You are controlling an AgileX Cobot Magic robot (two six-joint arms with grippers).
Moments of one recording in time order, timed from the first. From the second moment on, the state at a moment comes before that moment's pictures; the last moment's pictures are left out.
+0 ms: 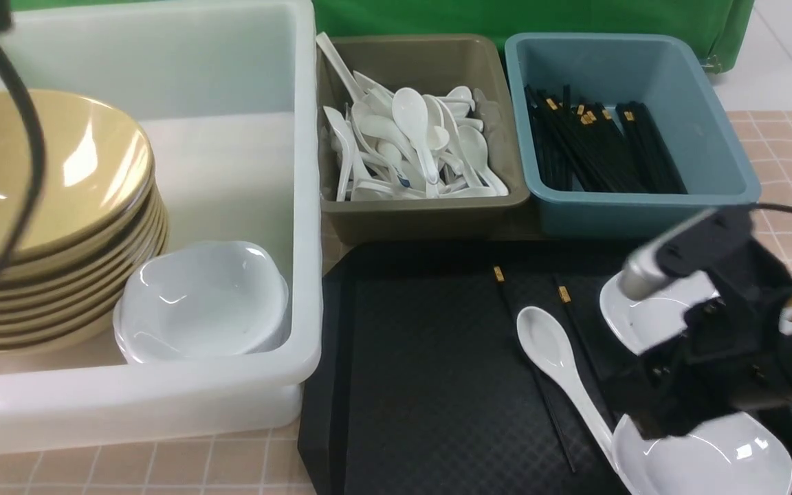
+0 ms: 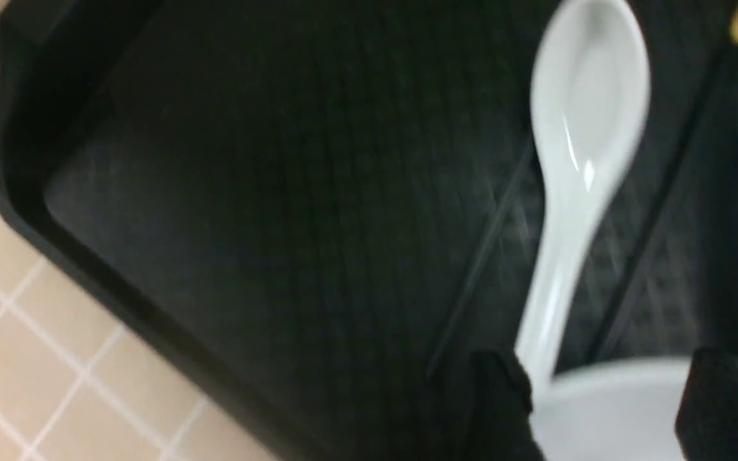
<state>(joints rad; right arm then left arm) 0.44 1.28 -0.74 0.36 0.58 -0.40 0.20 0.83 -1.14 -0.72 0.95 0.61</state>
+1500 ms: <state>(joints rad) 0.47 1.93 -1.55 0.38 0.26 -0.47 0.09 0.26 -0.37 -0.50 0.51 0.51</state>
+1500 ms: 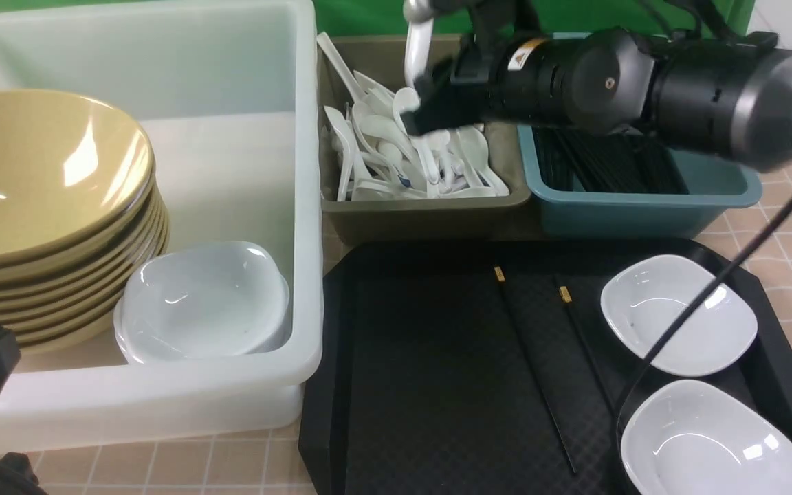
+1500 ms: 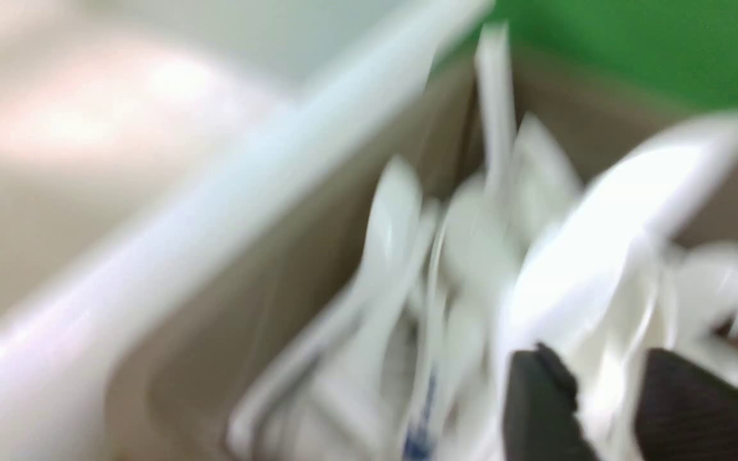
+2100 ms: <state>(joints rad) 0.25 1.53 -1.17 -0.09 0.94 -0.11 0.09 0.26 -0.37 -0.50 0.51 0.51</state>
